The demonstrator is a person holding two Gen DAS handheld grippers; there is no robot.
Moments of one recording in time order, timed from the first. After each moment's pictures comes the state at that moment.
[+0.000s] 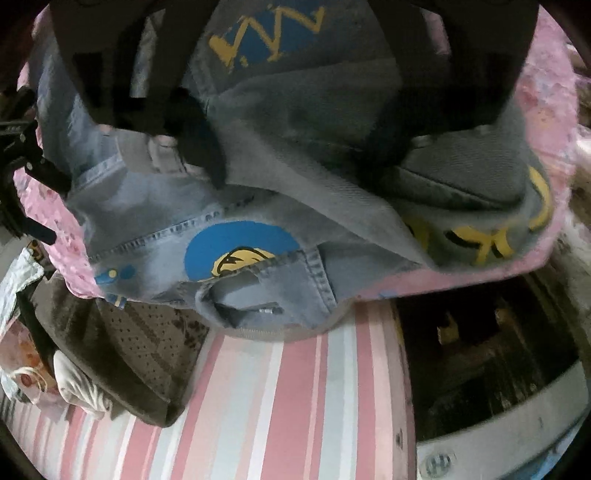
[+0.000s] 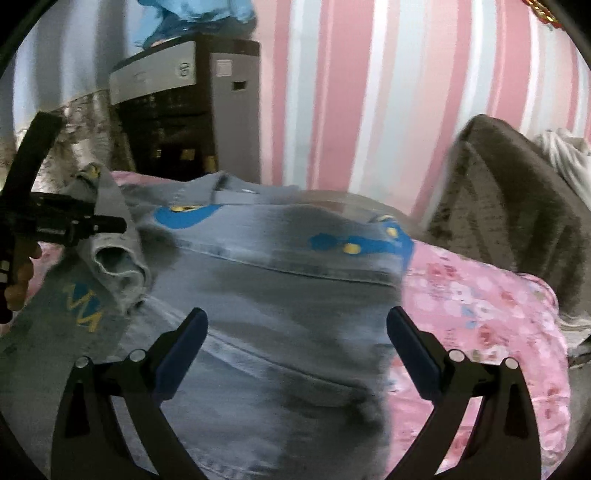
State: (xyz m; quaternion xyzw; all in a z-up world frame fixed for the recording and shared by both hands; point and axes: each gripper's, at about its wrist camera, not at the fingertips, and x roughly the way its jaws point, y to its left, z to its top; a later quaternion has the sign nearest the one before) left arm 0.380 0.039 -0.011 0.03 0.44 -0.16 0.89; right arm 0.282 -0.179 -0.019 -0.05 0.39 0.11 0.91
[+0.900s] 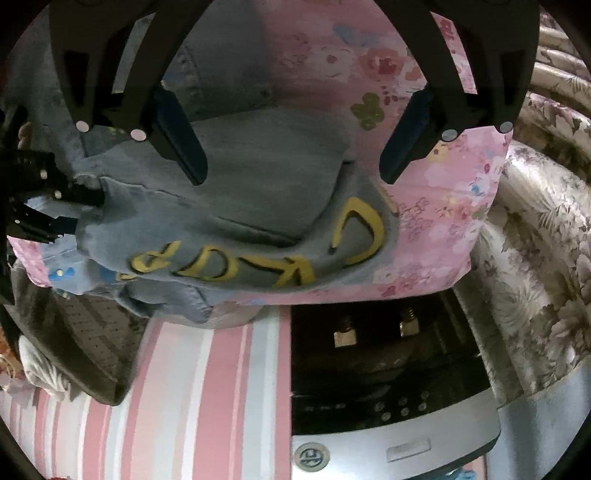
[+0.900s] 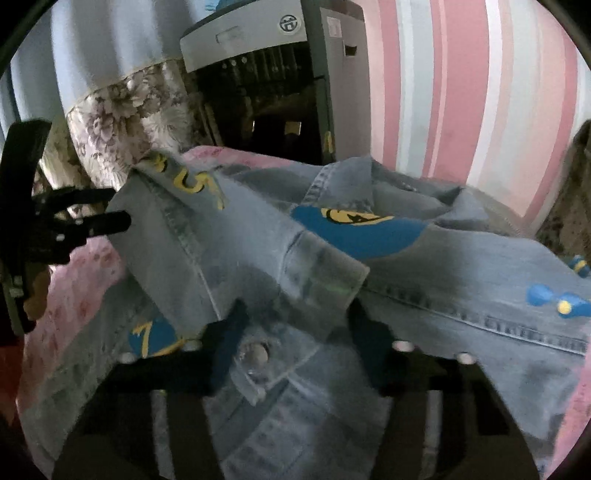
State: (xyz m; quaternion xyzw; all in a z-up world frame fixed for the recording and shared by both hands) left arm 0.354 0.155 -0.008 0.04 0.42 -0.06 0.91; right arm 0.339 -0.059 -0.056 -0.01 0.44 0.27 0.86
